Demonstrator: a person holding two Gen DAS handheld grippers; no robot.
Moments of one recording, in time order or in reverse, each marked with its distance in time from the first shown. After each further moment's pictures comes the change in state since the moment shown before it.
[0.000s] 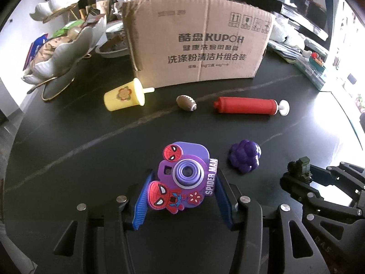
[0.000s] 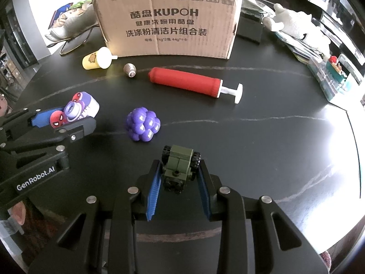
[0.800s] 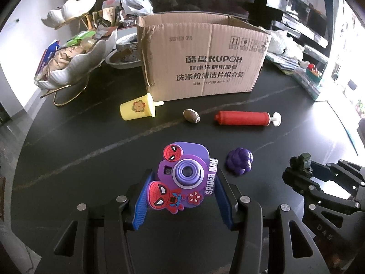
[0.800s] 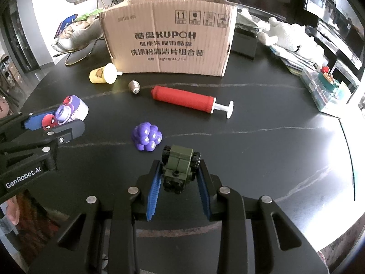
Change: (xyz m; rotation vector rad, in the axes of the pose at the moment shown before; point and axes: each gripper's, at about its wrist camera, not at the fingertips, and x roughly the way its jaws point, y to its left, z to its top) left arm -0.036 0.005 0.002 -0.027 -0.049 0.000; right arm -0.028 -0.002 0.001 -0.005 -0.077 -0.006
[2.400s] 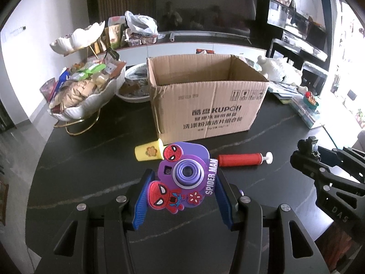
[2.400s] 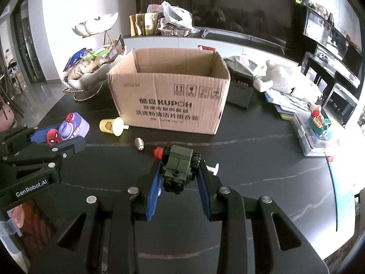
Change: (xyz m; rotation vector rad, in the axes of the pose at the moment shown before) left arm -0.049 0.006 0.054 -0.003 -0.109 0.019; right arm -0.060 -0.008 0.066 -0.034 -0.165 0.009
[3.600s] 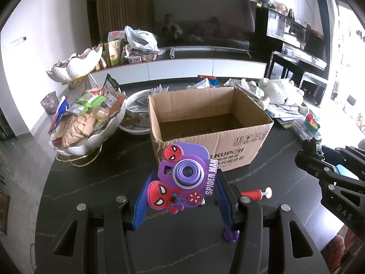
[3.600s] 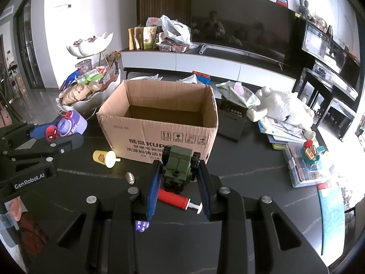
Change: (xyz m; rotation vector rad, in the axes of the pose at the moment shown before) left arm -0.006 0.005 0.063 0.010 -0.083 0.008; right arm -0.006 -0.017 0.061 -0.026 -0.070 -0.016
